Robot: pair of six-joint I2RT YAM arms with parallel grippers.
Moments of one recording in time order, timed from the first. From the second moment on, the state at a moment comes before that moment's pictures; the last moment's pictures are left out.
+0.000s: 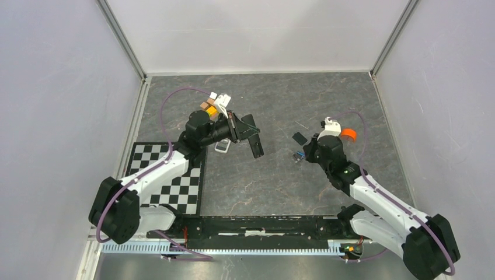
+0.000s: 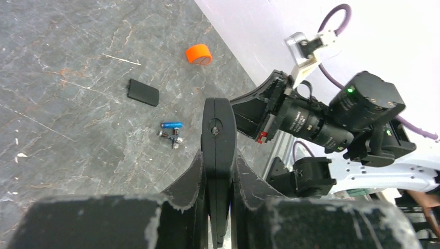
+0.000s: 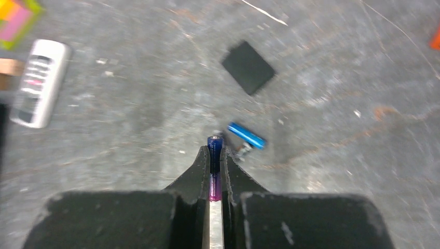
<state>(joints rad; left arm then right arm) -0.55 1.25 0.75 0.40 0.53 -0.66 0.52 0.95 0.47 -0.10 0.31 0.51</state>
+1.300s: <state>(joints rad) -0.55 1.40 0.74 0.83 0.58 -1.19 0.78 0.91 0.54 0.45 -0.14 0.33</state>
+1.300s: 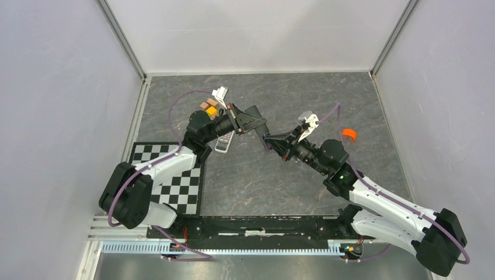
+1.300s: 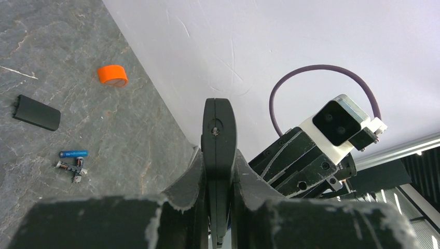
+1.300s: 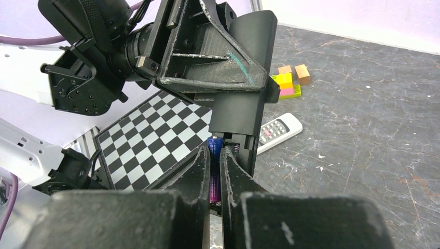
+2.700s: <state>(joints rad) -0.54 1.41 0.74 0.85 0.58 -1.20 0.79 0.93 0.56 0.42 -0.12 0.28</state>
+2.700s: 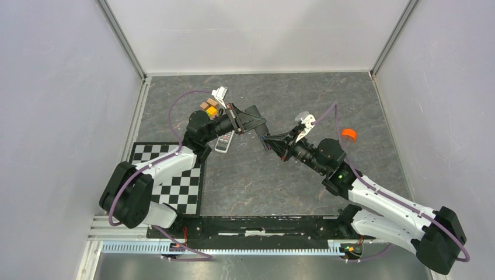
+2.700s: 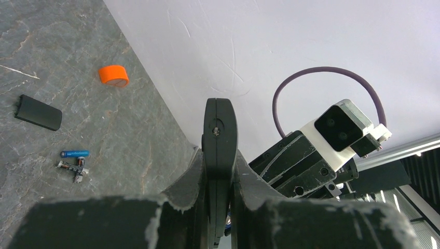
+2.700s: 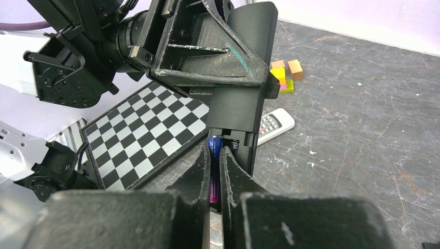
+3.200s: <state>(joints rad) -0.54 1.40 0.73 0.85 0.58 -1.18 0.79 0.95 0.56 0.40 -0.09 0.30</state>
